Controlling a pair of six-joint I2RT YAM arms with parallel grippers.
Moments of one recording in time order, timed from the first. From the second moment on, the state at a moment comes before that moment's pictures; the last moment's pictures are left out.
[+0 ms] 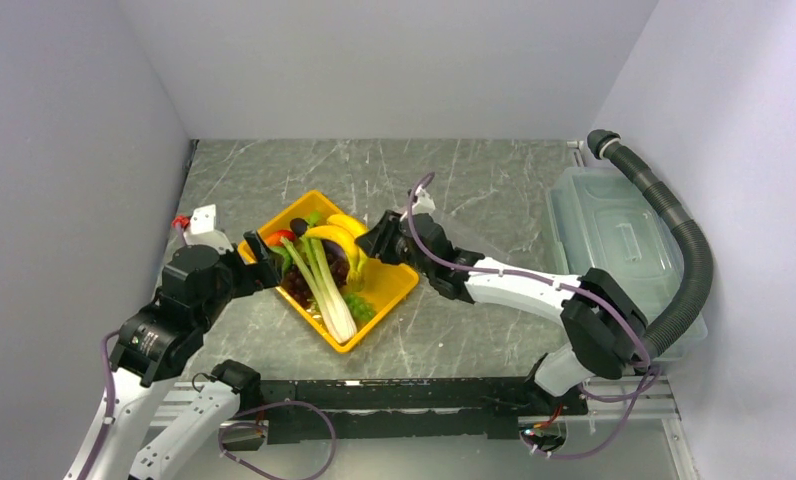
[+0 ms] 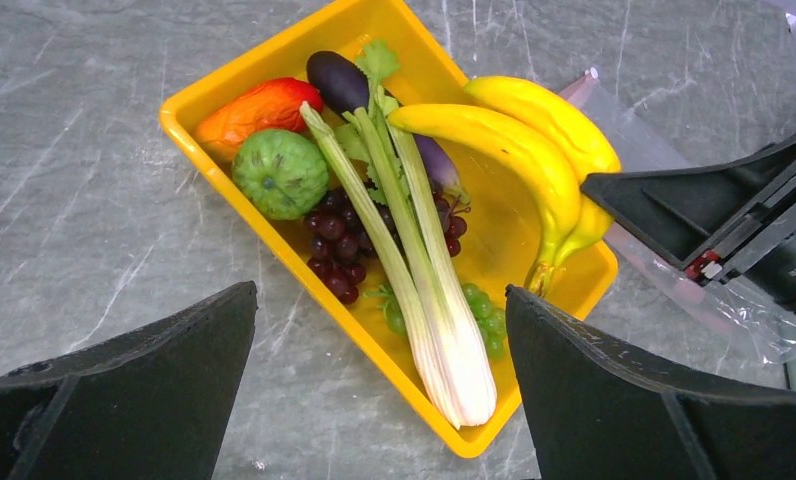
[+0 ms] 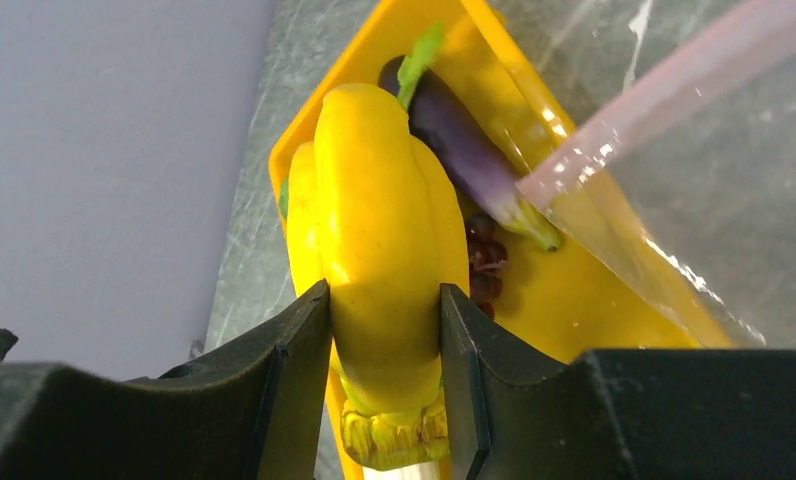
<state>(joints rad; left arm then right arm) -0.42 0.57 0.99 -0.88 -0.26 -0.51 0.89 1.52 0.94 0.25 0.14 0.88</state>
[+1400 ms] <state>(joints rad) -0.42 0.57 0.93 -0.87 -0.20 -0.52 1.02 1.42 0.80 0.17 0.39 0.97</state>
